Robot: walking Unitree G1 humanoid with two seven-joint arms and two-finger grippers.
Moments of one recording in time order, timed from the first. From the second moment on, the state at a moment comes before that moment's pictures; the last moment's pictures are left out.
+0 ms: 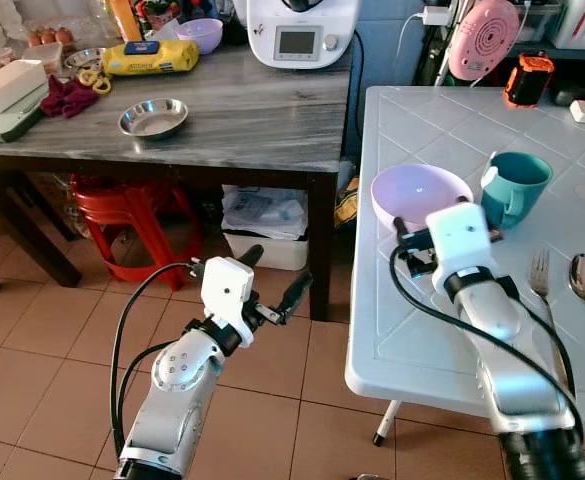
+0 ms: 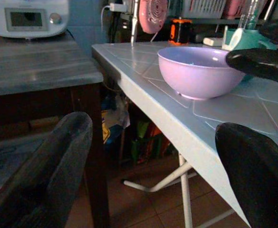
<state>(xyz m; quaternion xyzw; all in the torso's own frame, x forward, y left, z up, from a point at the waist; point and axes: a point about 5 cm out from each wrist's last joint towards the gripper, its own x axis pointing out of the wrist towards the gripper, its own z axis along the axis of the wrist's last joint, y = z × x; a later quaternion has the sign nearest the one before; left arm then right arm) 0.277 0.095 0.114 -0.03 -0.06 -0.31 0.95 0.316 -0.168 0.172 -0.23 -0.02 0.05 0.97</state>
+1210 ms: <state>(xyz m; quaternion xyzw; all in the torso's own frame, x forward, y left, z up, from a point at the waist) 0.274 0.090 0.106 -0.03 -0.05 -0.35 0.94 0.342 -0.179 0.160 -0.34 0.11 0.16 0.92</state>
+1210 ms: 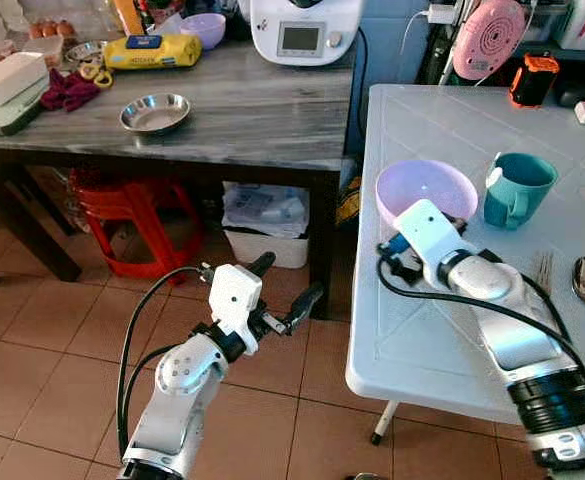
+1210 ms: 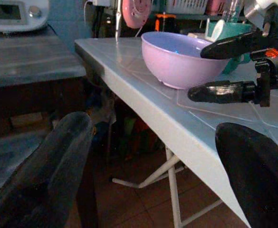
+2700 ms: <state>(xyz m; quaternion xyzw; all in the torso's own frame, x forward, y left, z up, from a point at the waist) 0.274 0.088 0.107 -0.03 -0.06 -0.35 0.94 0.362 -0.213 0.158 -0.42 0.11 0.13 0.89</state>
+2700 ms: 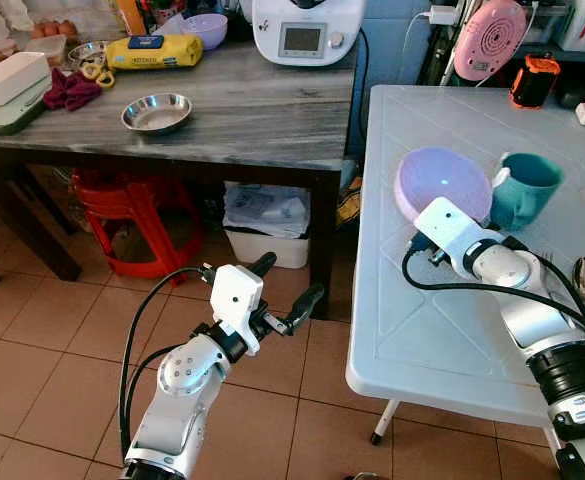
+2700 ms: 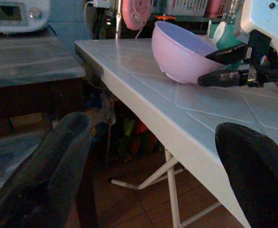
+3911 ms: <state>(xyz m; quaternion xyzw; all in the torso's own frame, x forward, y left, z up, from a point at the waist) 0.276 0.088 0.108 -0.03 -0.06 -0.34 0.94 0.364 -0.203 0.167 -0.42 0.06 0.13 0.90</state>
